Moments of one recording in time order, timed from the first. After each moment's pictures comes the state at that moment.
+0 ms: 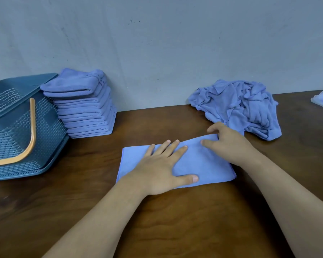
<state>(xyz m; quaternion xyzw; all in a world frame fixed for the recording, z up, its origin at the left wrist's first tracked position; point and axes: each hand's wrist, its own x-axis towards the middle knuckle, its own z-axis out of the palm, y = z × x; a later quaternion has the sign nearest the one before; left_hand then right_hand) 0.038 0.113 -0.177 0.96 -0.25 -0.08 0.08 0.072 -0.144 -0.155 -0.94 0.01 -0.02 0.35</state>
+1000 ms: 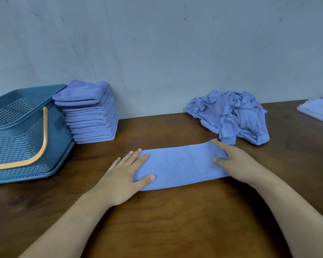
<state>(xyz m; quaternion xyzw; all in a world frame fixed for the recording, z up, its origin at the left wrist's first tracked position) 0.009 0.209 -0.179 0.98 -0.16 -0.05 0.13 0.027 -0.178 -0.173 -0.93 0.00 0.03 0.38</state>
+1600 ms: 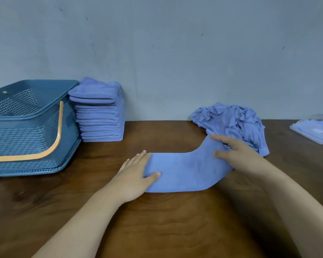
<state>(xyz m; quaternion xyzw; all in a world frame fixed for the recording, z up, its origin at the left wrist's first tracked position) 0.016 0.218 -0.179 0.96 -0.13 -0.04 0.26 0.024 -0.134 -0.106 -0.89 -0.01 0.02 0.45</state>
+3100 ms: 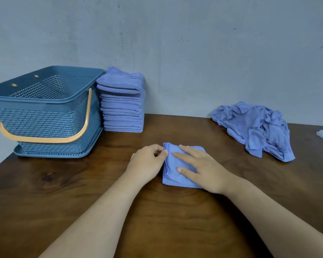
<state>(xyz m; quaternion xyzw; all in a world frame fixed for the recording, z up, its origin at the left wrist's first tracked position) 0.026 0.228 -0.170 0.91 -0.01 0.03 0.42 0.033 -0.007 -0.166 -0.95 -0.28 0.01 0.17</state>
